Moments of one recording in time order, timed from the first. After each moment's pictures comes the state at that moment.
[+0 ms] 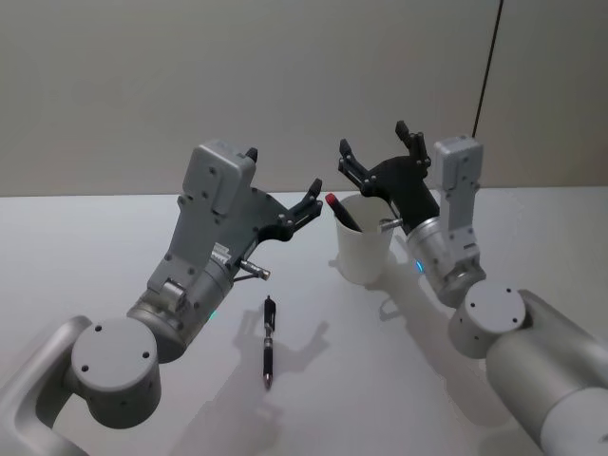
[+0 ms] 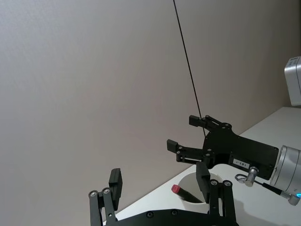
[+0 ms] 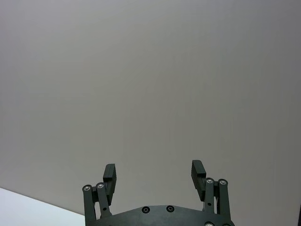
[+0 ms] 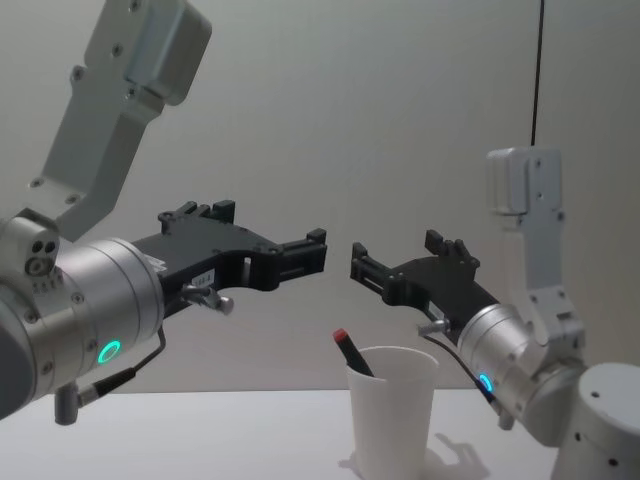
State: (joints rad) left arm -0.24 0.38 0.45 -1.63 -0.20 0.01 -0.01; right arm 0.74 -0.13 -0.21 -0.40 0.02 -0.74 0.18
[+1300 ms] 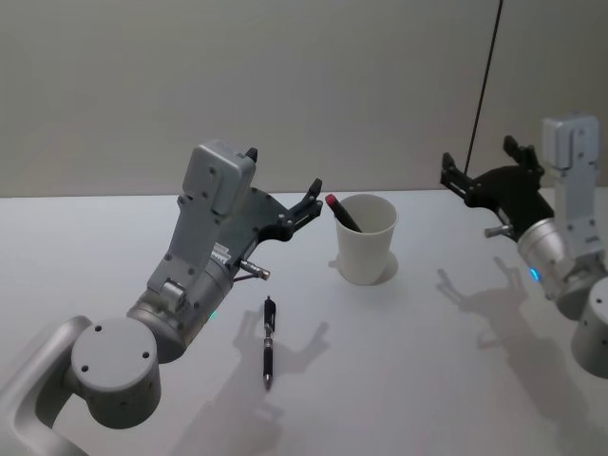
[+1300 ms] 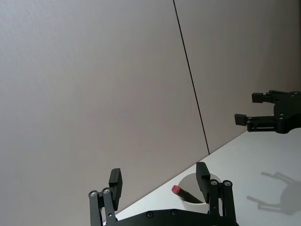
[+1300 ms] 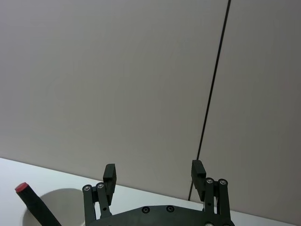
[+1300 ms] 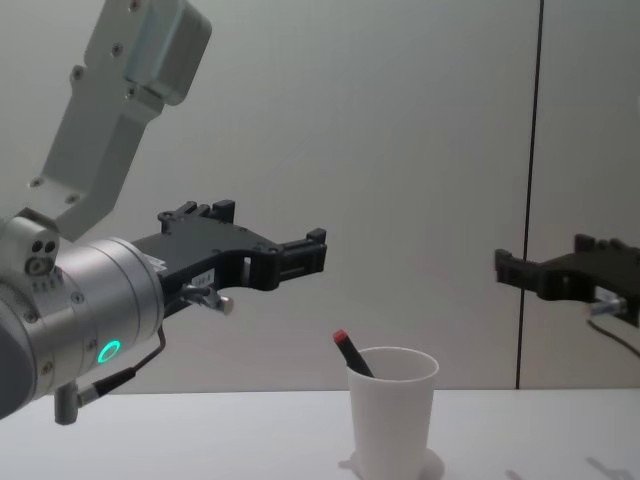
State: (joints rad) left arm -0.24 0.38 0.45 -1.63 -0.20 0.01 -0.01; right arm 0.34 0.04 -0.09 -1.25 -0.03 -0.07 0.20
